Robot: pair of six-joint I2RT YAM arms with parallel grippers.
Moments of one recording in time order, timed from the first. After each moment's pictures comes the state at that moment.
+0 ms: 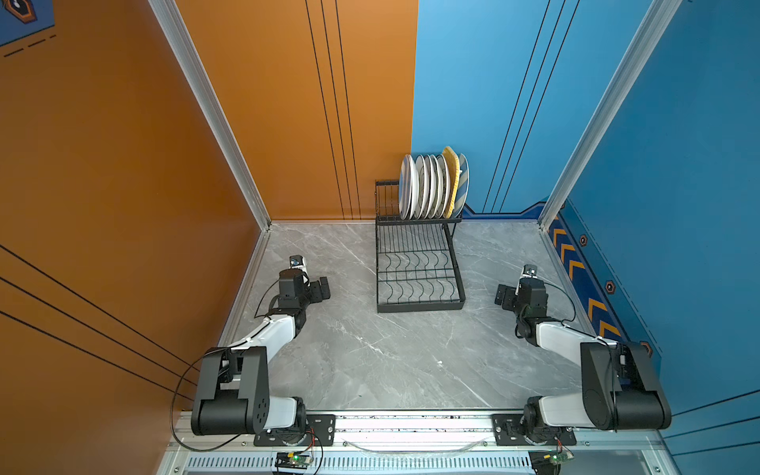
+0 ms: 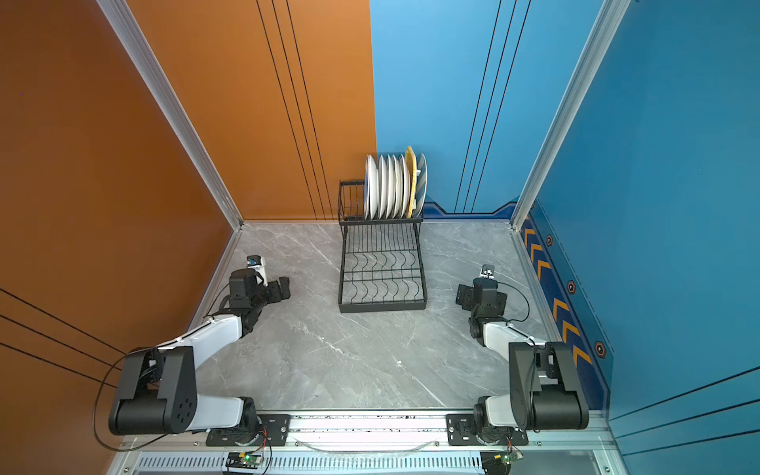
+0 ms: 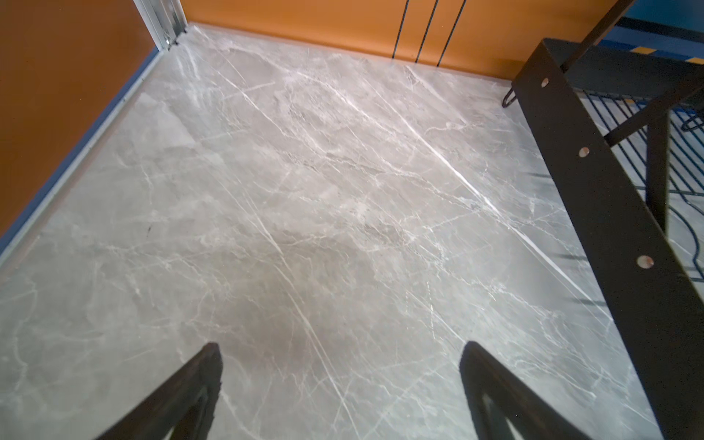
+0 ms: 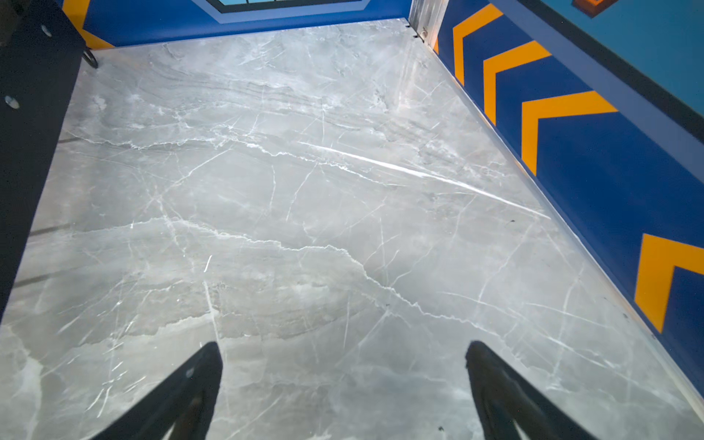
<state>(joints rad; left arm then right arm) 0.03 1.38 0.58 0.25 -0.02 -0.14 0.01 1.42 0.48 0.36 0.25 0.12</state>
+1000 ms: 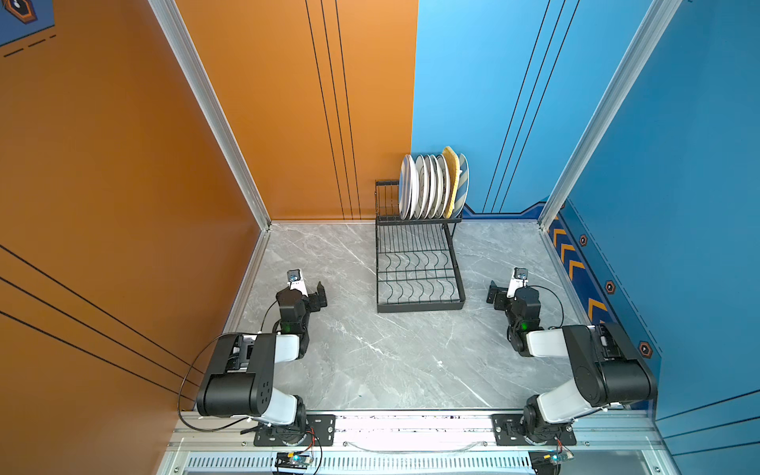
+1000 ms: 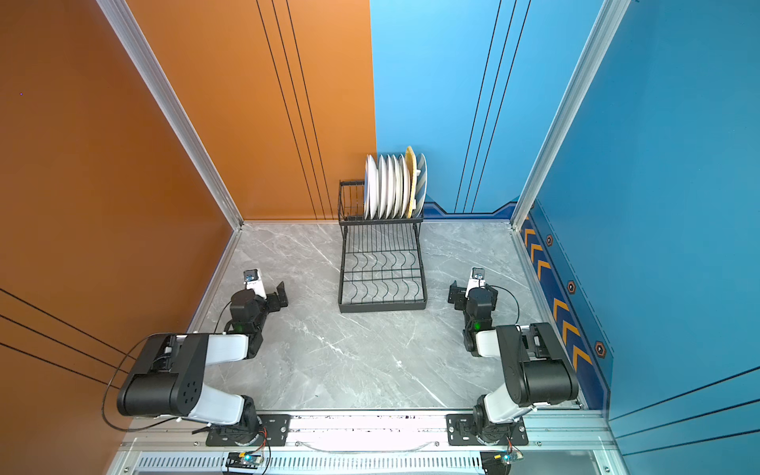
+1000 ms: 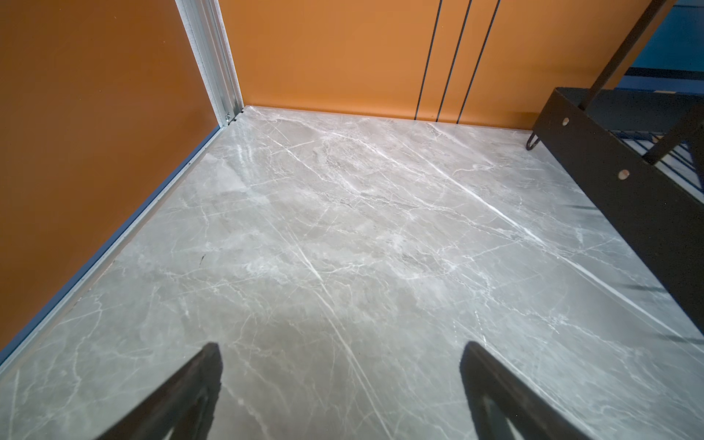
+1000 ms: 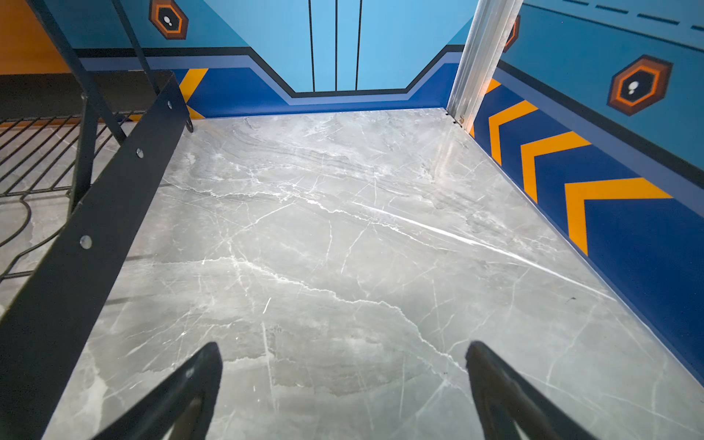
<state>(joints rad) 0.03 1.48 0.33 0.82 -0.12 -0.07 0.06 1.54 0.36 0.84 0.22 0.05</state>
